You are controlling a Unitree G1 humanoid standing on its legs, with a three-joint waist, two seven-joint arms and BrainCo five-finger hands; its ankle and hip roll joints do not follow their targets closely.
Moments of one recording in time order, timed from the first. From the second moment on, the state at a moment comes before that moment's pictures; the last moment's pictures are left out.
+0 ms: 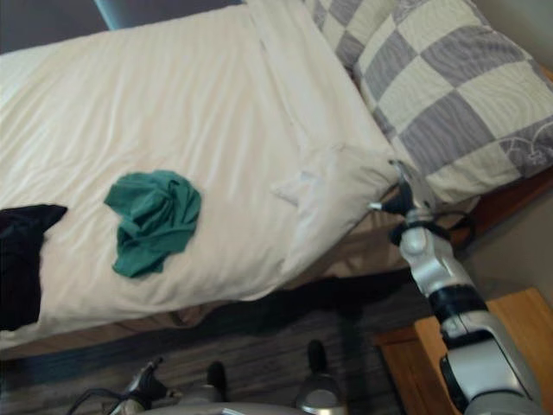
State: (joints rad) left arm -0.01 0.26 -0.40 1.18 0.24 -0.13 0.21; right arm -0.64 -0.73 0.36 0.62 -0.32 -0.03 -0.33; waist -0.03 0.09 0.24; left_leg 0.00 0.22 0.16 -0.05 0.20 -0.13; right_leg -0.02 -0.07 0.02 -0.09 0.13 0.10
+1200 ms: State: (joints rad) left arm -0.04 0.24 -0.44 1.21 0.33 -0.09 0.20; right arm 0.00 -0.66 -0.28 0.77 0.06 0.00 -0.50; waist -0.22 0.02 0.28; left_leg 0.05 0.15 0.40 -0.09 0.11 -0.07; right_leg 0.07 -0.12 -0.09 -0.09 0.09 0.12
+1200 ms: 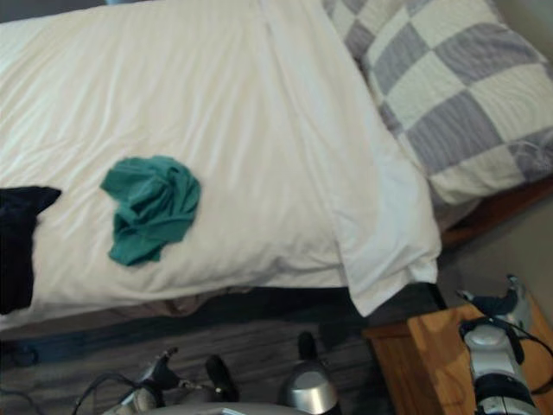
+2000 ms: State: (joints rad) left arm -0.05 0.20 -0.50 1.16 0.32 -0.09 0.24; right arm -0.33 -0.54 0.05 1.11 -0.04 -0.06 -0.51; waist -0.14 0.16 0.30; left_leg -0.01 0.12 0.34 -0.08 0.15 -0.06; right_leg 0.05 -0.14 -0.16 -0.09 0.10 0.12
